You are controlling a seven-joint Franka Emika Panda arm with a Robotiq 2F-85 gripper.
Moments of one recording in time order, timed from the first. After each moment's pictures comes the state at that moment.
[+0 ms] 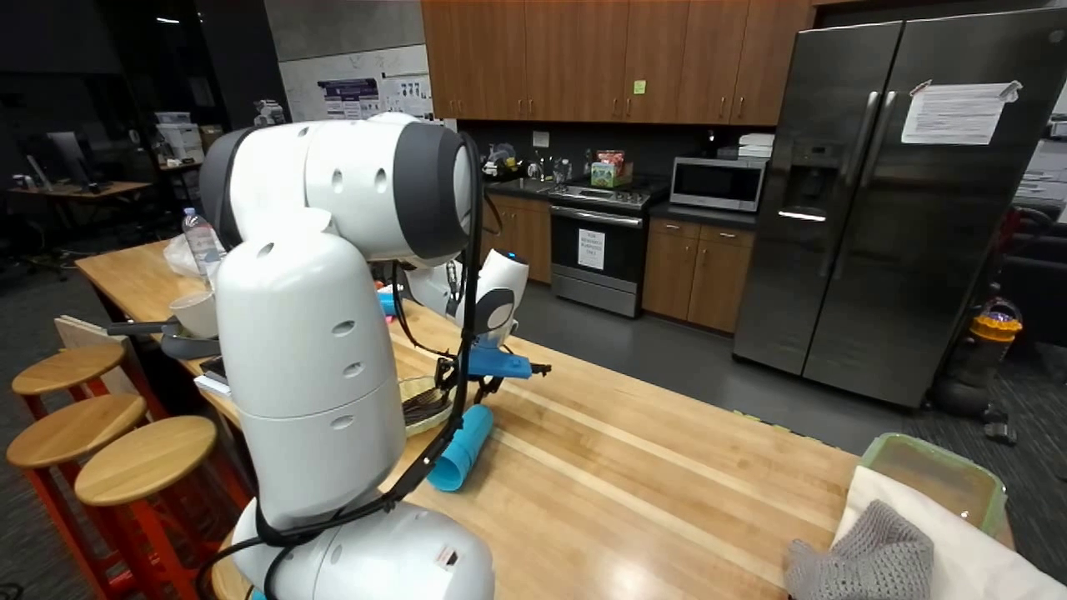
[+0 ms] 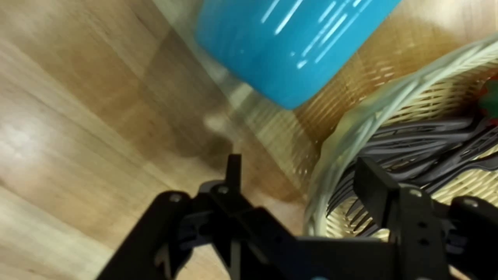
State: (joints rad) arm 0.20 0.05 0.23 -2.38 0.49 2.31 -0.82
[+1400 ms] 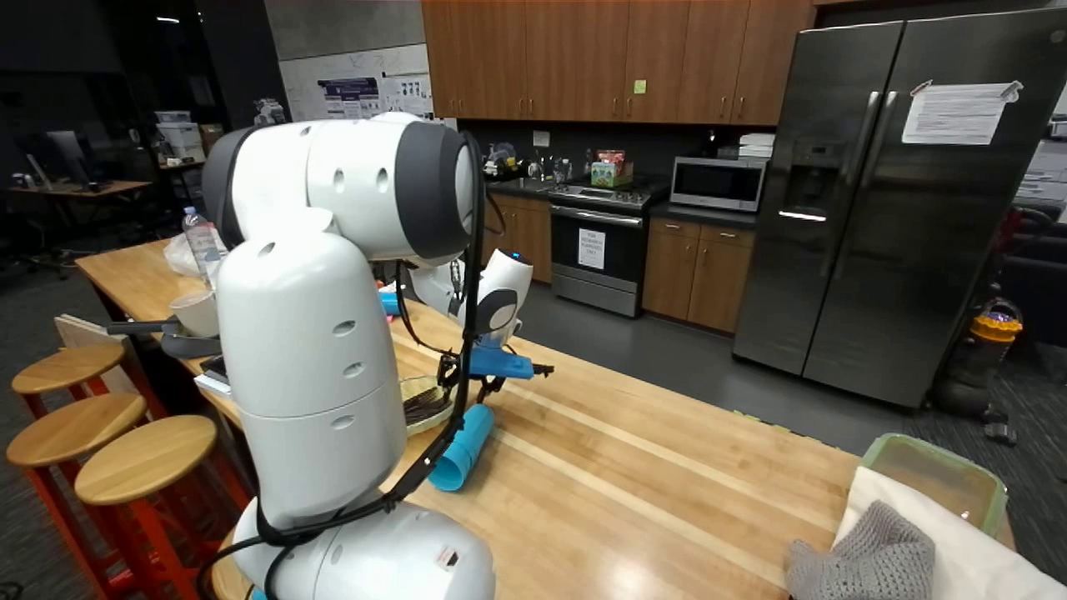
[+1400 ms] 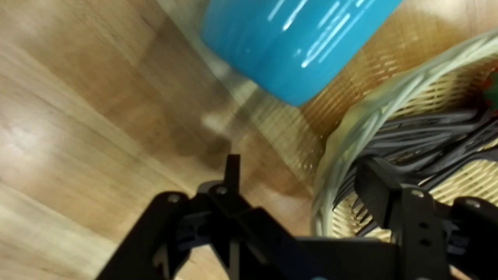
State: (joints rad) arm 0.19 0.05 0.23 -2.38 0.52 2.33 -0.81
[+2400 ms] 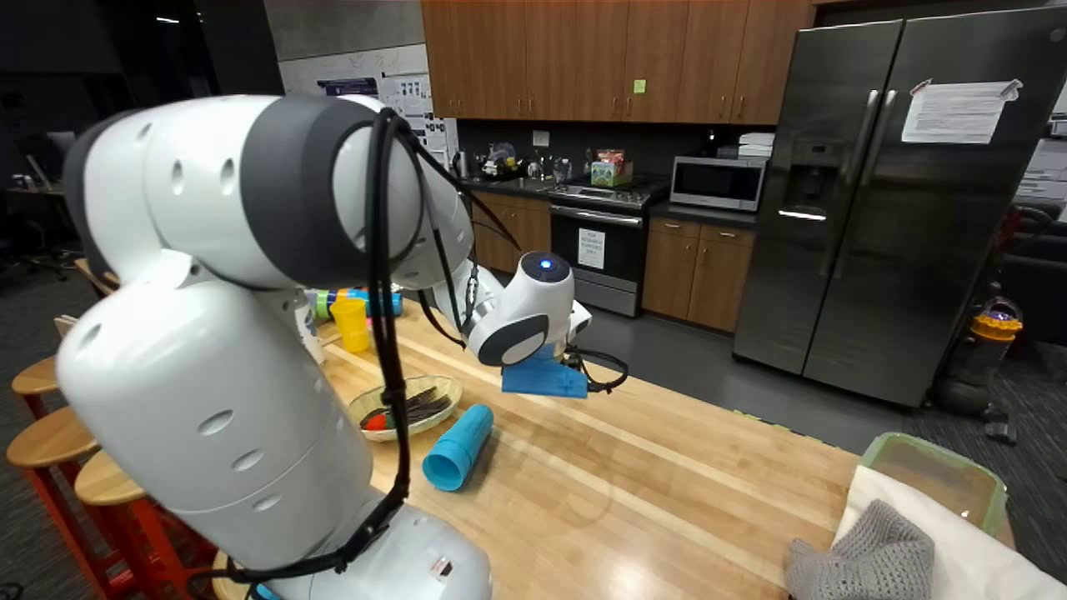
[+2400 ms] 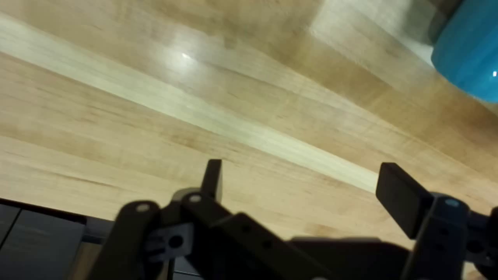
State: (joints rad) arm 0.11 -0.25 0.10 -2.71 0.66 2.81 -0.84
